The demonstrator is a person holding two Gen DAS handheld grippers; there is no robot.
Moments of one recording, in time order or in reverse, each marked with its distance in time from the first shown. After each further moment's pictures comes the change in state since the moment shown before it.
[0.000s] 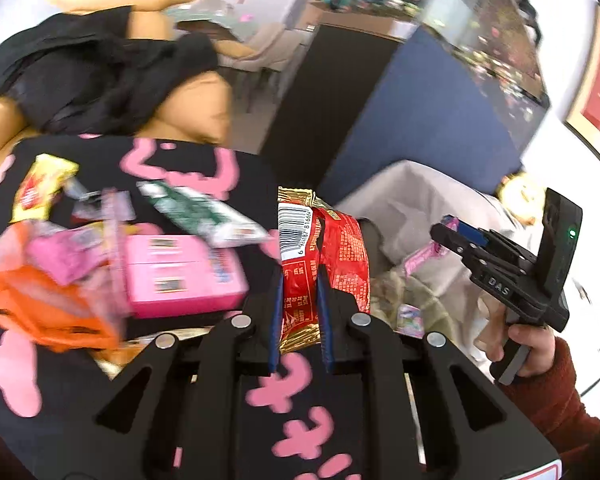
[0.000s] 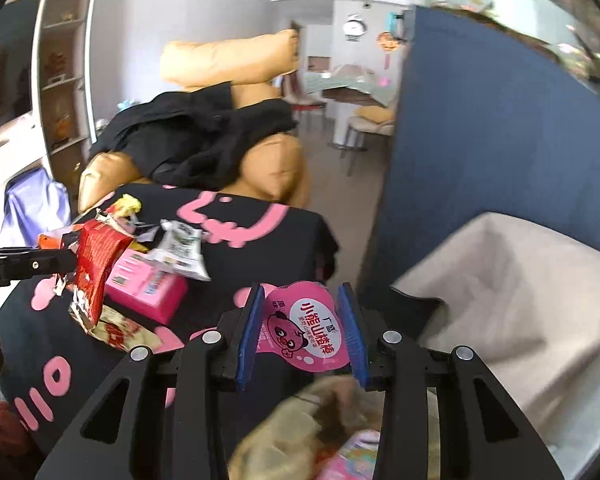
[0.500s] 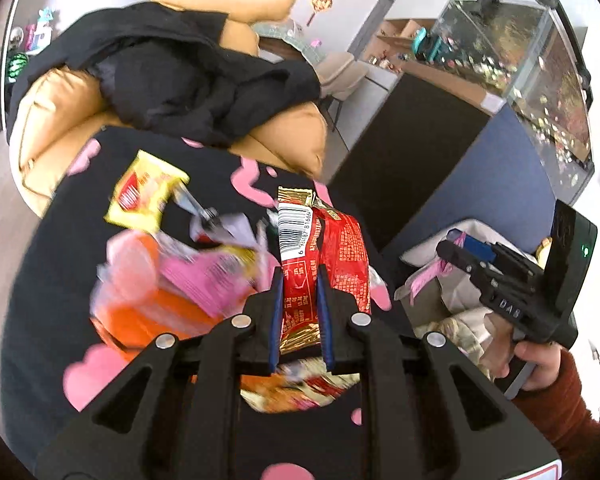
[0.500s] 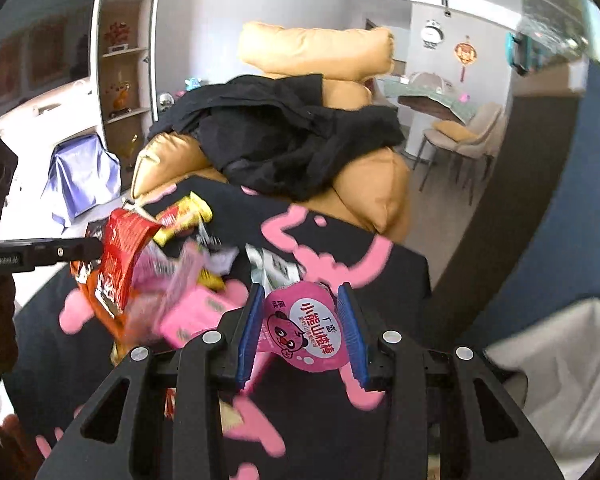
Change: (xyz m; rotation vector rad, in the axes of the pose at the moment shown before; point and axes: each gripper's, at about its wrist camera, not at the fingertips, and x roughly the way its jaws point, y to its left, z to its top) left arm -0.043 0.117 0.011 -0.180 -0.093 0.156; right arm 0.077 0.121 0.057 -0.169 0.028 0.209
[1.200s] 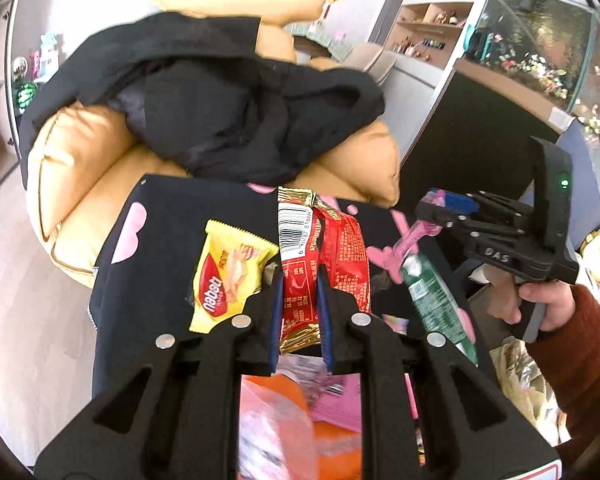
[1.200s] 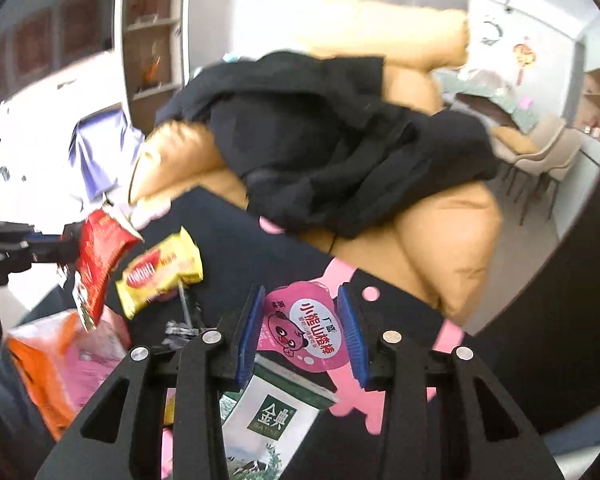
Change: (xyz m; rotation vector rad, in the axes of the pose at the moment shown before) left arm 0.034 0.088 0.093 0.072 0.010 0.134; right arm 0.164 0.022 0.112 -0.101 0.056 0.148
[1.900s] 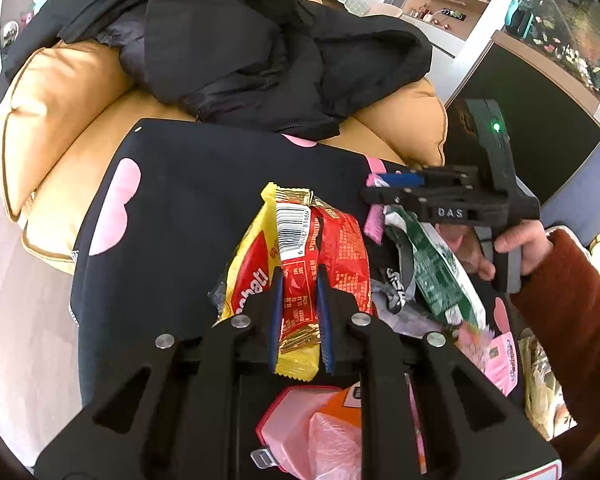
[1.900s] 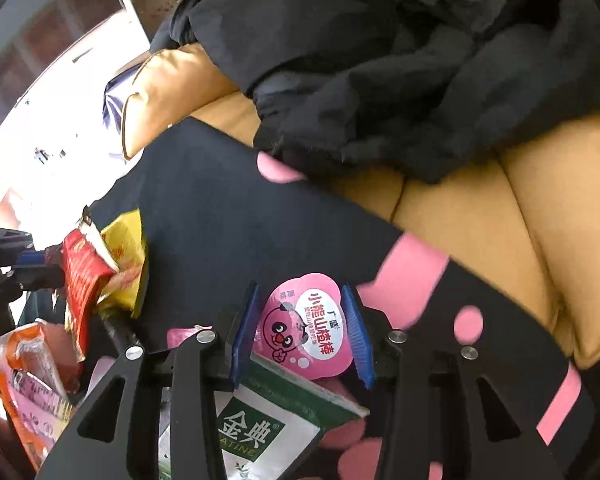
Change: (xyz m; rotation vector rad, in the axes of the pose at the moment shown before) left arm 0.087 0.057 0.001 -0.050 0.181 -0.007; right arm 0.192 -0.022 0.013 0.023 0.322 0.297
